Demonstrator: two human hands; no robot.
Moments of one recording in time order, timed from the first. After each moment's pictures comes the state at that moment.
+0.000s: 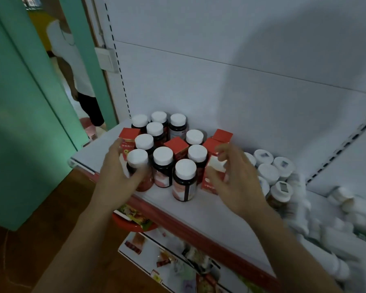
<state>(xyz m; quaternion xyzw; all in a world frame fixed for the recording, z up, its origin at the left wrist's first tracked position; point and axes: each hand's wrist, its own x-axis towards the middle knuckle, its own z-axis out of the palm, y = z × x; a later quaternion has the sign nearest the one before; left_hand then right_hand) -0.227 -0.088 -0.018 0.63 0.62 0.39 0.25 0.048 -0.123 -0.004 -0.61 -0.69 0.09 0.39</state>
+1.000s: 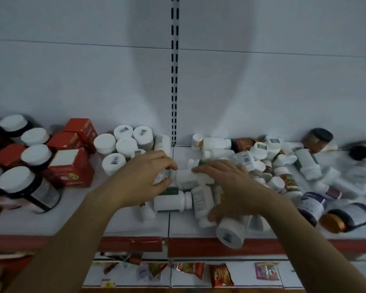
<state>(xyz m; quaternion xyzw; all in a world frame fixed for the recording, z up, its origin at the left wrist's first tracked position) 0.088 -0.147 -0.008 0.96 0.18 0.10 0.18 0.307 -0.309 -0.012 -0.72 -0.68 0.16 0.04</state>
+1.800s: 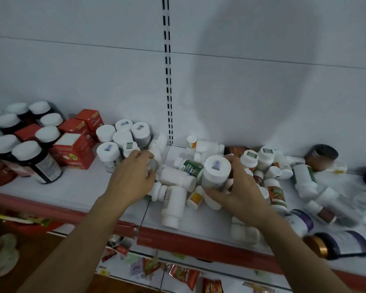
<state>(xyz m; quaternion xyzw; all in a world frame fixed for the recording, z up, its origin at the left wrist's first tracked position) 0.121 -0.199 -0.048 0.86 0.48 0.17 0.10 0.363 -0.352 -0.041 -0.66 -0.60 0.18 0.41</state>
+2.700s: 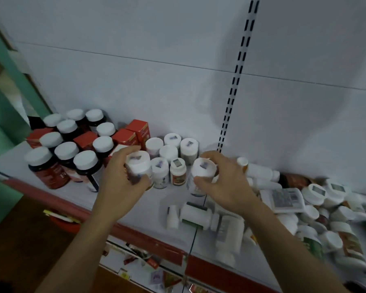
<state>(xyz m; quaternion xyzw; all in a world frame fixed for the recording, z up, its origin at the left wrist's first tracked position) 0.006 -0.166 -0.015 0.69 0.51 0.42 0.28 0.258 -0.219 -0.010 -0.65 -0.64 0.21 0.37</state>
